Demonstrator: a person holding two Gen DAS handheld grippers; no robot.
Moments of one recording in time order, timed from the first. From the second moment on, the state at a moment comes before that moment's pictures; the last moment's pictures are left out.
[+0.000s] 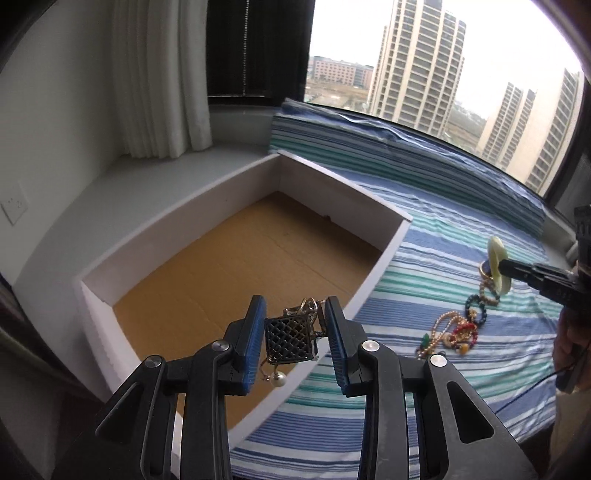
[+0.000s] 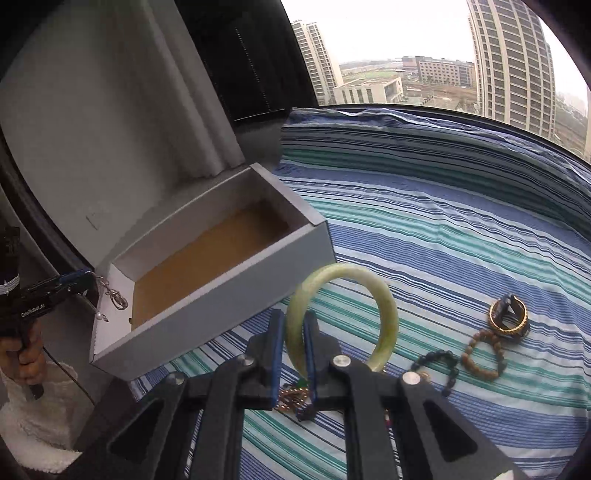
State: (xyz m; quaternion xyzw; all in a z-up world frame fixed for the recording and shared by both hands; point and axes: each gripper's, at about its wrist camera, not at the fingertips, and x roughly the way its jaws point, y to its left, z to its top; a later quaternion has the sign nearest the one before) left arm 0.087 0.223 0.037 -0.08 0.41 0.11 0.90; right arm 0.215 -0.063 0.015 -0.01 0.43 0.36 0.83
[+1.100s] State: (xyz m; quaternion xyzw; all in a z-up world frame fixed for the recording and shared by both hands) left arm 0.042 0.254 -0.004 -0.08 0.35 0.23 0.90; right arm 0.154 0.114 0.027 -0.12 0.36 0.39 0.84
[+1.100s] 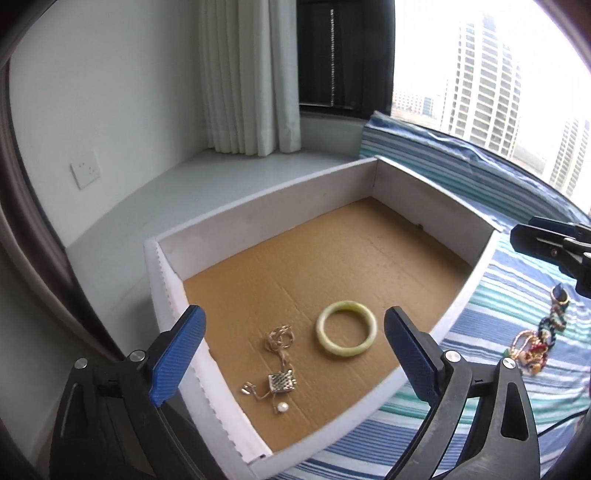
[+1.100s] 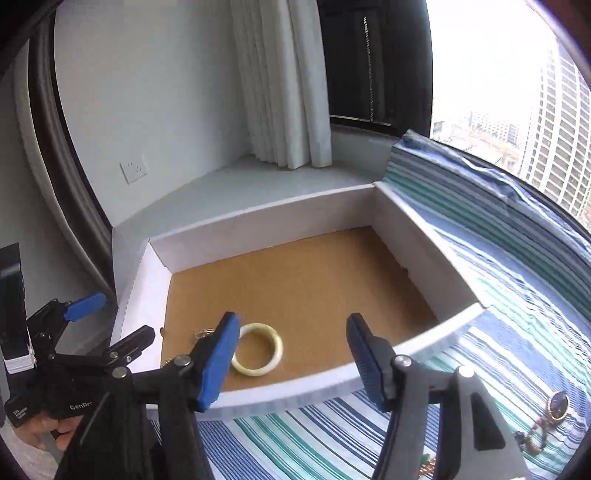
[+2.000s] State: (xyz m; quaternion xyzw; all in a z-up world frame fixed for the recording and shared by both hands) left arm 0.054 0.018 -0.047 0.02 0.40 -0.02 0.91; right arm 0.049 -0.170 -0.018 -0.08 0.38 0.01 0.92
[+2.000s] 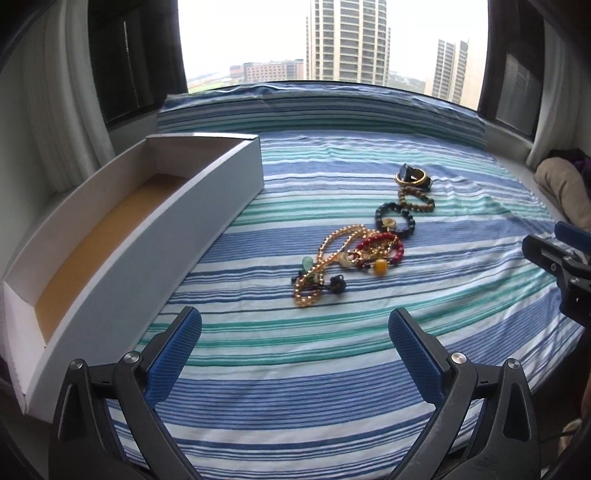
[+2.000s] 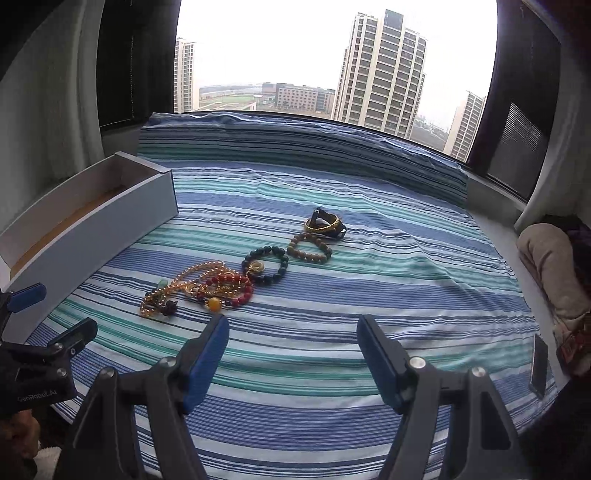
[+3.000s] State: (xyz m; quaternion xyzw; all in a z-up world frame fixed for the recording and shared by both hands) left arm 0.090 0.020 -0.092 -0.01 0.47 -0.10 0.88; right arm 0.042 -0.211 -0.068 0.00 0.42 0.05 0.91
